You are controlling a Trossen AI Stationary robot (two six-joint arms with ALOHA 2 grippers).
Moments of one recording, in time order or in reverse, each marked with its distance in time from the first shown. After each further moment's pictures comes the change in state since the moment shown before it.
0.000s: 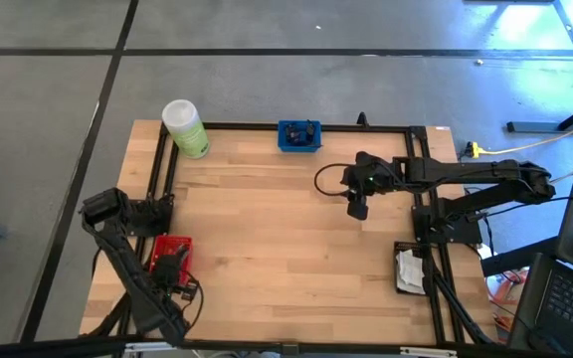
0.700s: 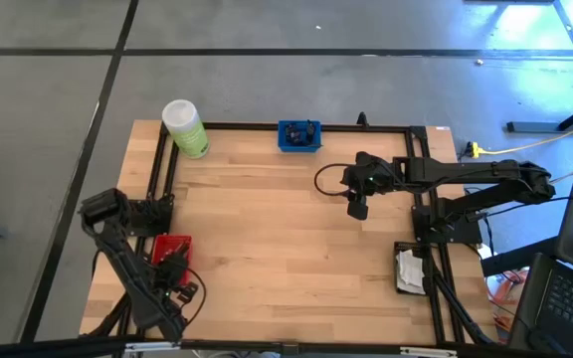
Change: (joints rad) left arm -0.021 0.001 -0.082 0.039 -0.105 0.278; right arm 0.000 0.000 0.000 0.000 0.001 -0.001
